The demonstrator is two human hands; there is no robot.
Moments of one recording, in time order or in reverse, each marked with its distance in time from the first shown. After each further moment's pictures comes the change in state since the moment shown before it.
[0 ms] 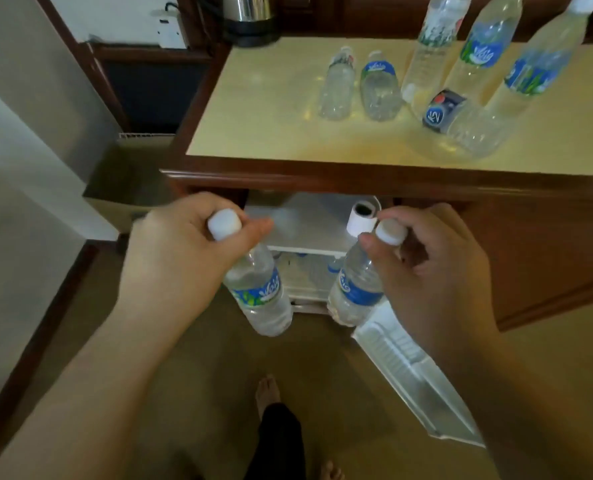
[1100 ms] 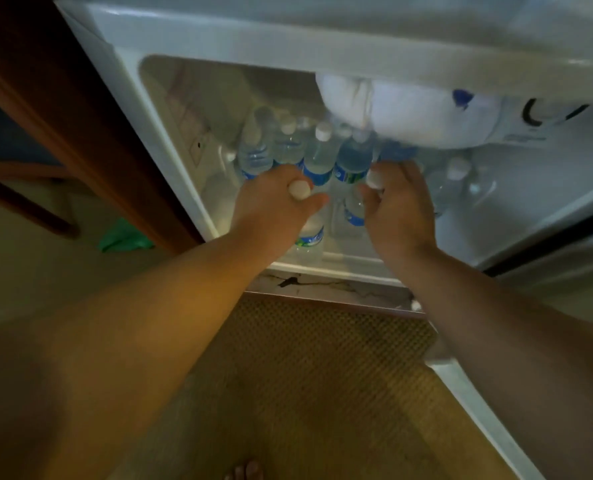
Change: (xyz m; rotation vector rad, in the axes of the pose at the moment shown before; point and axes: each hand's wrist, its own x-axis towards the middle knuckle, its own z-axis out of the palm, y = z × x) left_hand 0.085 -0.434 0.517 0.000 -0.194 -0.140; right_hand 0.001 0.488 0.501 -0.244 -0.046 -0.005
